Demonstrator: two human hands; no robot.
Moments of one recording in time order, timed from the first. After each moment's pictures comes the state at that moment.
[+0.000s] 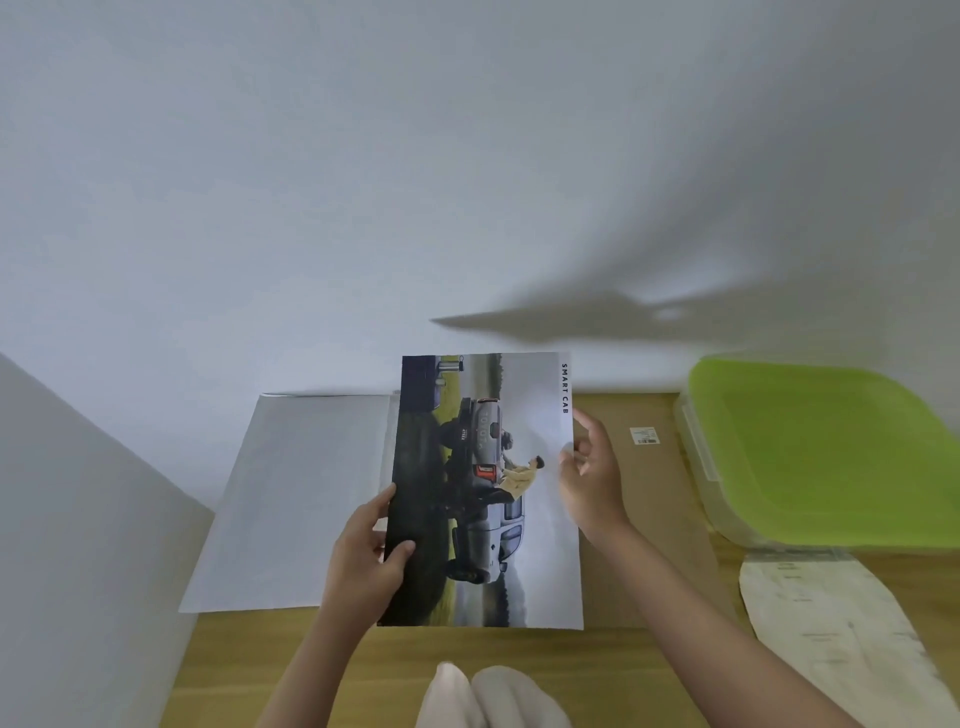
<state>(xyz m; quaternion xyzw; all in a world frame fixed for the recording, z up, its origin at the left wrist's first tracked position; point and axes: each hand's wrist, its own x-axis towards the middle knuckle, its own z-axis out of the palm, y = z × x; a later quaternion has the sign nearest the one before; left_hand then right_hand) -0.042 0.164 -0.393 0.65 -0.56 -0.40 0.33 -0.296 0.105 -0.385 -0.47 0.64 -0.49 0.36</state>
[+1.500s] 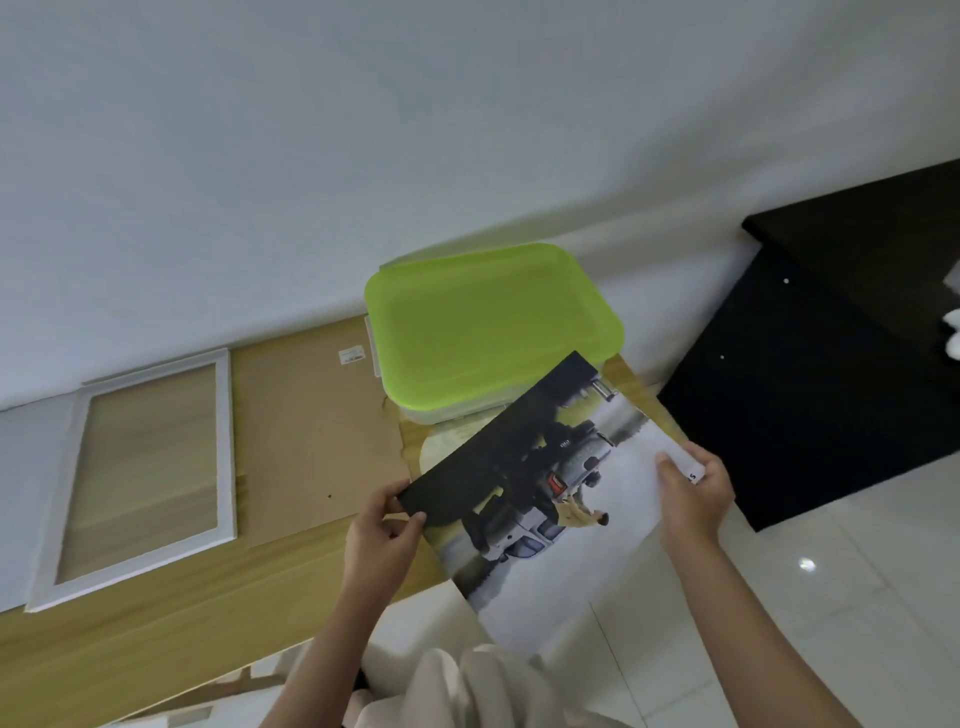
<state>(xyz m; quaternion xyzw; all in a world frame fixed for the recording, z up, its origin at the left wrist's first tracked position) -0.398 0.300 -0.415 0.59 -0.57 -0.48 0.31 -0.700 0.380 -0.413 -0.03 0.75 -0.62 0.21</state>
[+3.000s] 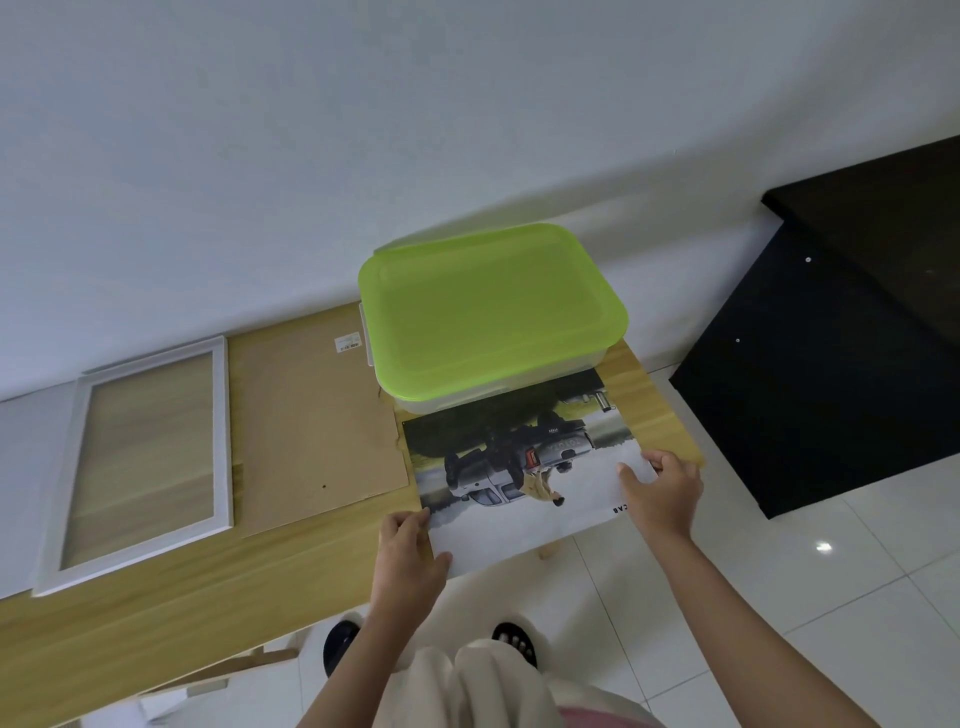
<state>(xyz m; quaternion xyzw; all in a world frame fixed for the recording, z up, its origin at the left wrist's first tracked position) -0.420 0.332 -0.445 0.63 -0.66 -0.39 0.14 -0.706 0.373 -0.463 -0.21 0.88 -0.38 0.20</state>
